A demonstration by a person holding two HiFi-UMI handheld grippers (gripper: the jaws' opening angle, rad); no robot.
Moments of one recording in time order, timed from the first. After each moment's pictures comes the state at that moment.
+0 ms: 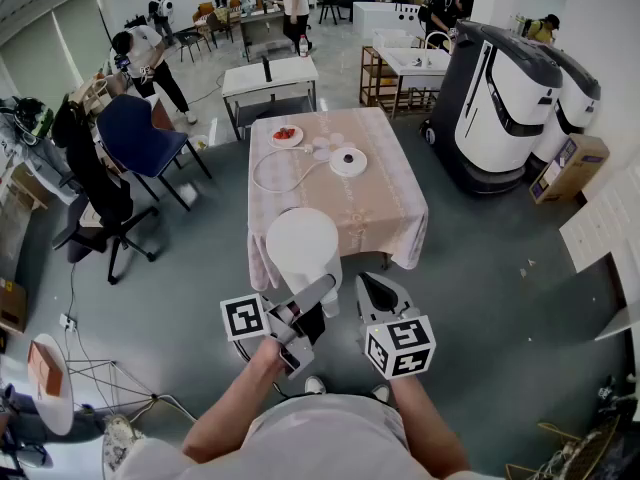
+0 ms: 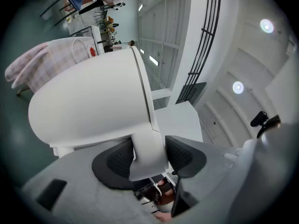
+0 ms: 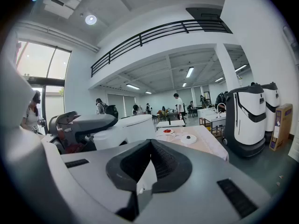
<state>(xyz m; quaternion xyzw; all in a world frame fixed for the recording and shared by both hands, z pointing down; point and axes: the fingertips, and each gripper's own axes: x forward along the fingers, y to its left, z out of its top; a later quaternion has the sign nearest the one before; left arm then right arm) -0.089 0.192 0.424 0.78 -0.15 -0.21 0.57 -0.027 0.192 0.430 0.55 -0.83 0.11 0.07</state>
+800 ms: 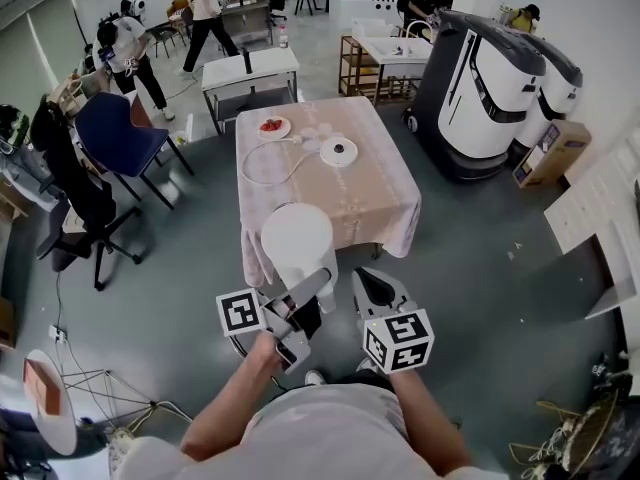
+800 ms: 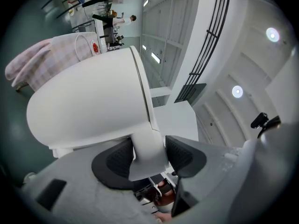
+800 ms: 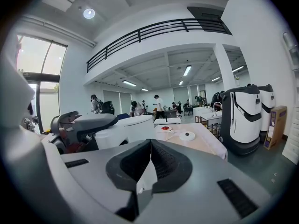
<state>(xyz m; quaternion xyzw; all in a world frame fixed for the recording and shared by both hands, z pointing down) -0.120 0.182 0.435 0.77 -0.12 -0.20 0.59 -0.058 0.189 0.440 0.57 -0.81 0.12 0.09</state>
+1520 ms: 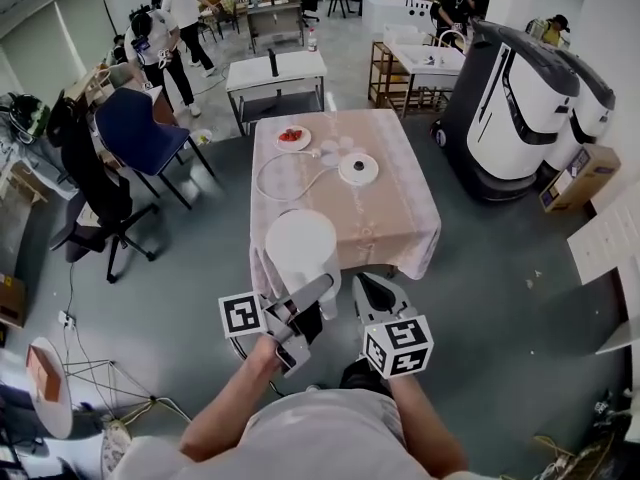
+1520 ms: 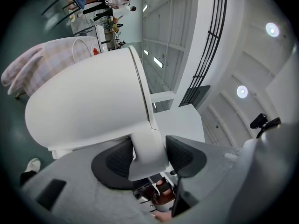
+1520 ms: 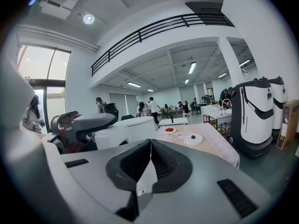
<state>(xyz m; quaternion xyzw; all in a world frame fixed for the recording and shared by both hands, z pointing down) -0.102 0.114 0.444 0.77 -0.15 -0.21 0.59 -0.042 0.113 0.452 0.53 -0.84 0.12 0.07</state>
